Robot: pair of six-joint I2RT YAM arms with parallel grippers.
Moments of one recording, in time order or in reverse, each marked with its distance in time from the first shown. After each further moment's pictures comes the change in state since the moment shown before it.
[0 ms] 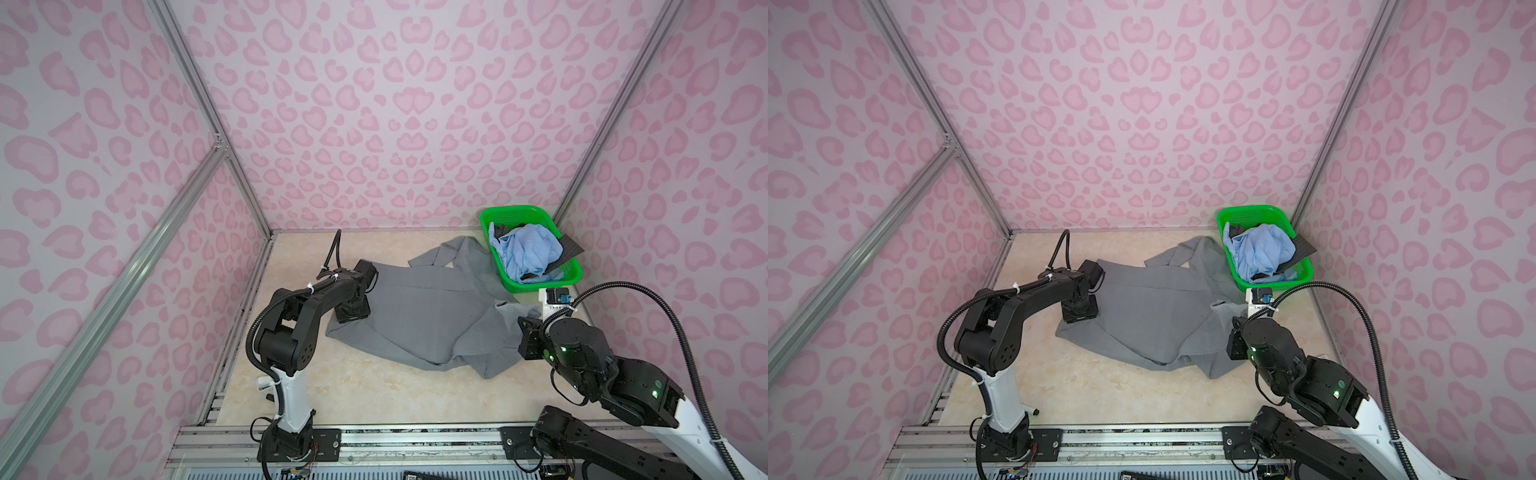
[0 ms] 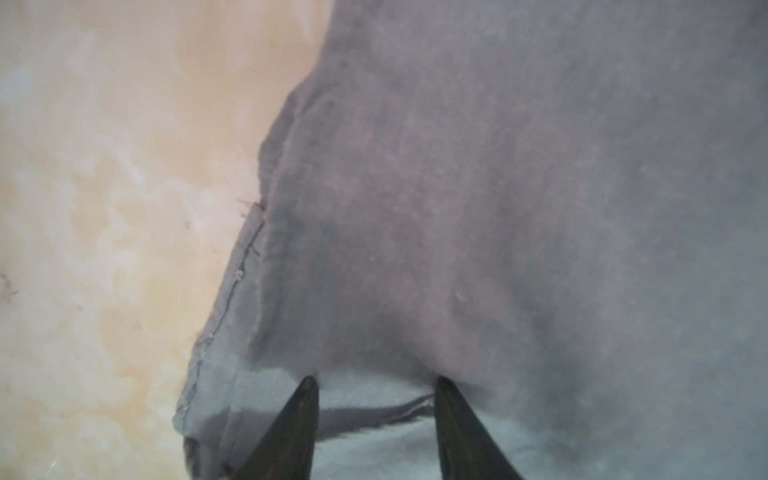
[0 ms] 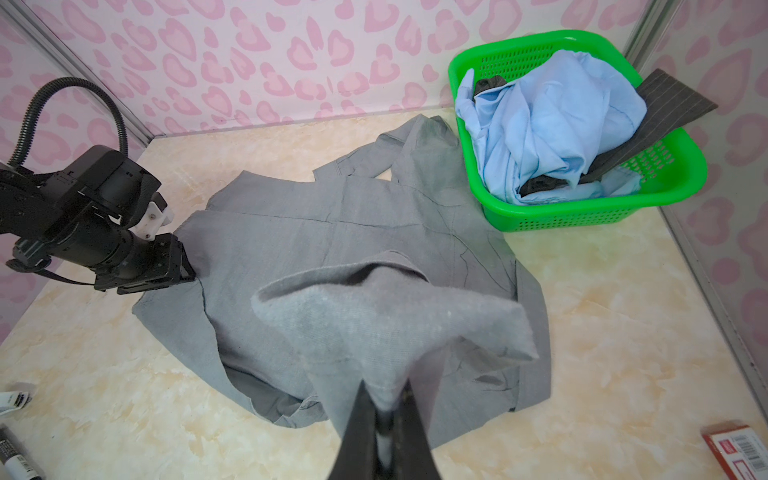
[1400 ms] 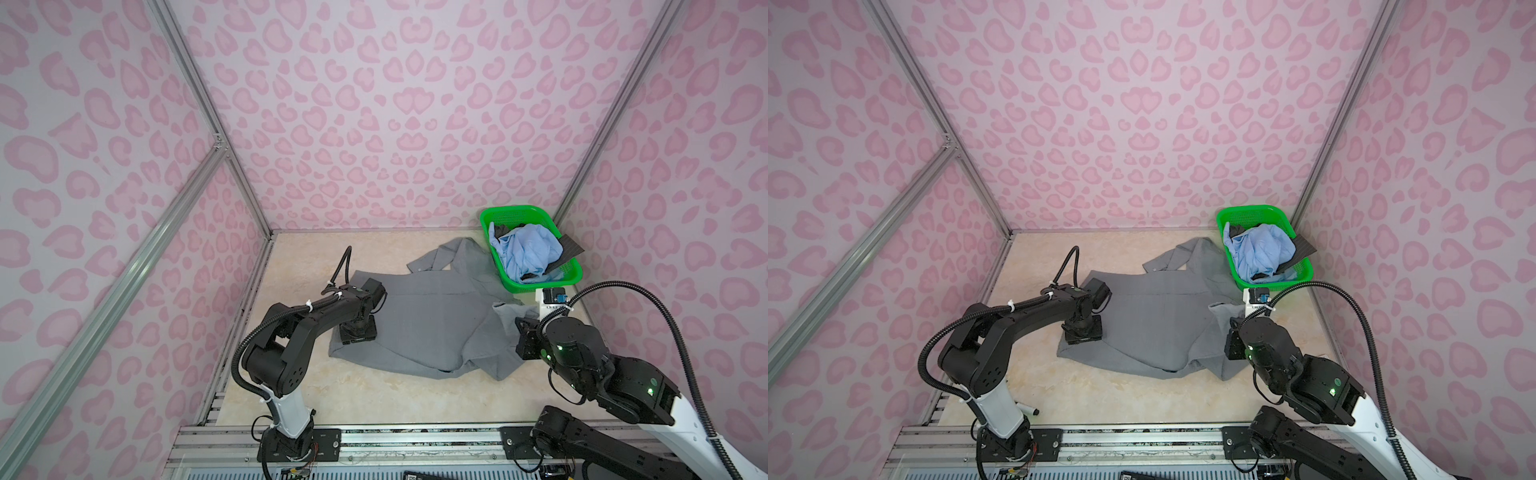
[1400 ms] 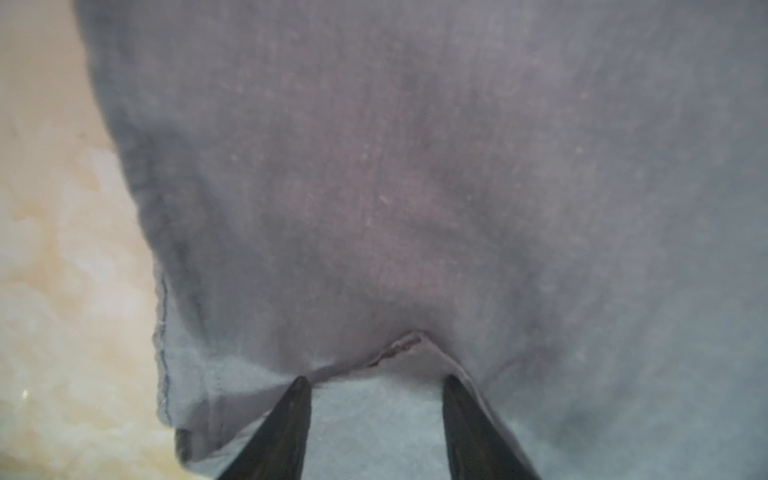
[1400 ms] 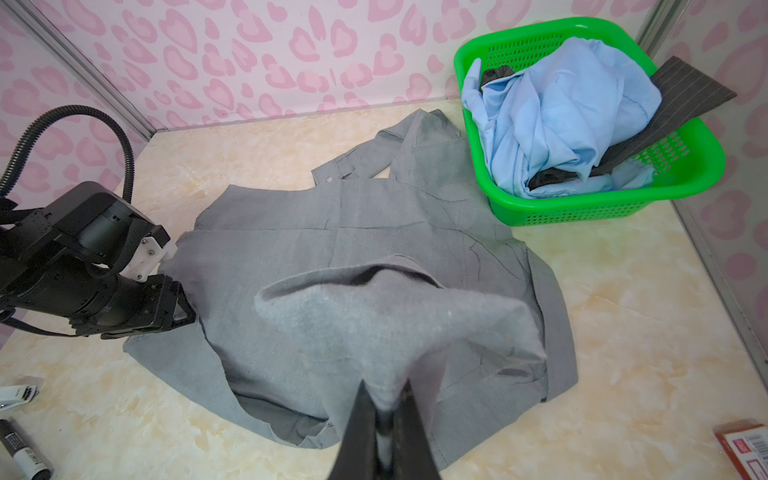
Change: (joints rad) left arm -0.115 -0.151 -0.177 -0.018 0.074 -0.049; right arm 0.000 0.011 -0.006 0.006 -0.017 0.011
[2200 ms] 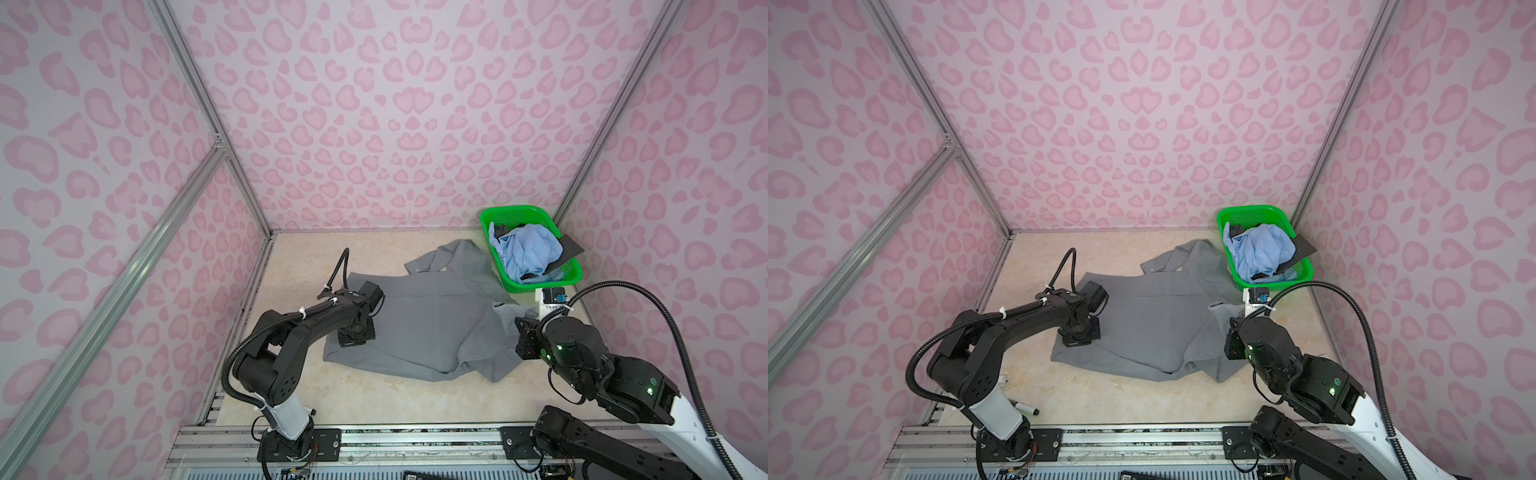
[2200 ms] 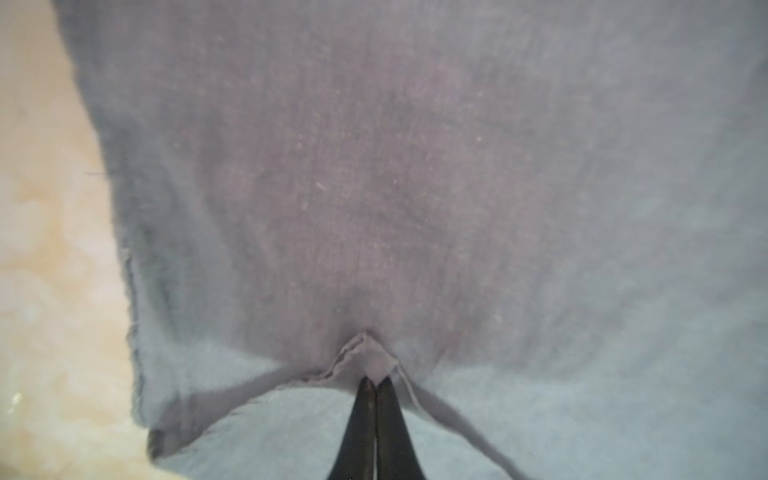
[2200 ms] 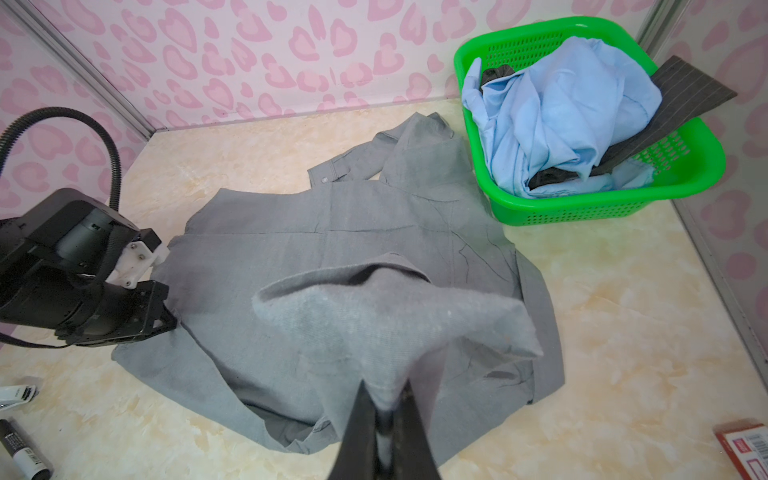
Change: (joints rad) left arm -0.004 -0.111 -0.068 0.024 -0.017 0.003; right arm 0.000 0.003 0.002 0.000 0.000 0.001
